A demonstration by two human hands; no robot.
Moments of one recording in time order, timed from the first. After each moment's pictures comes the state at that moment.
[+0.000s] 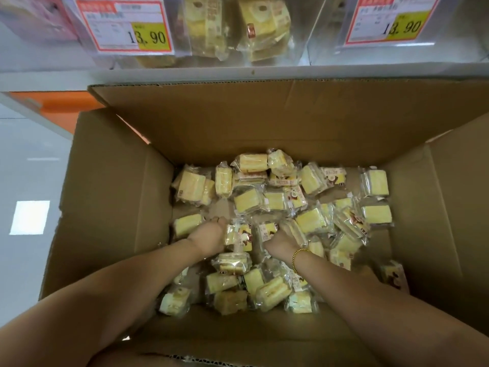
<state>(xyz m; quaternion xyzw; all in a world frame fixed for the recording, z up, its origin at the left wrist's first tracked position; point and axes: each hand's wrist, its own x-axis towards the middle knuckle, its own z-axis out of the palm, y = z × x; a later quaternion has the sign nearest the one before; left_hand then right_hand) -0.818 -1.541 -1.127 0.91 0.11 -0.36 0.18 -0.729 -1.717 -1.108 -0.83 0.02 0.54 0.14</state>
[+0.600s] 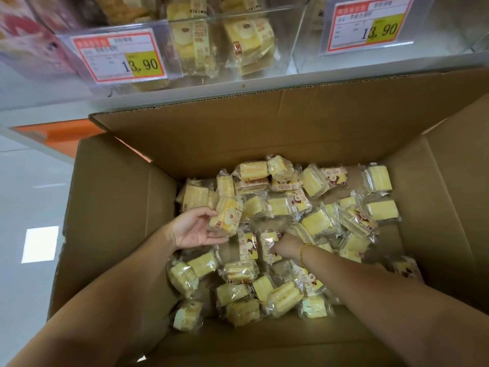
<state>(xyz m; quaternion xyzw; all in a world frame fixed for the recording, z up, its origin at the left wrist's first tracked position) -0.799 -1.478 -1.076 0.30 0.38 -0.32 0.82 -0.722 -1.715 -1.118 -0.81 0.07 0.56 0.18</state>
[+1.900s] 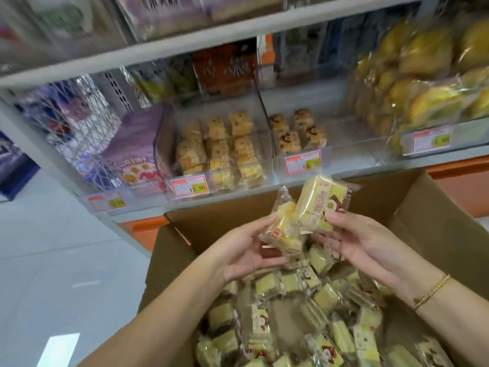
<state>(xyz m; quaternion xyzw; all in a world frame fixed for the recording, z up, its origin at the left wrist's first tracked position) -0.760 -1.587 -0.807 0.48 0.23 -0.18 0.83 -0.671 -1.793 -0.820 -0.46 -0.03 0.41 0.79</state>
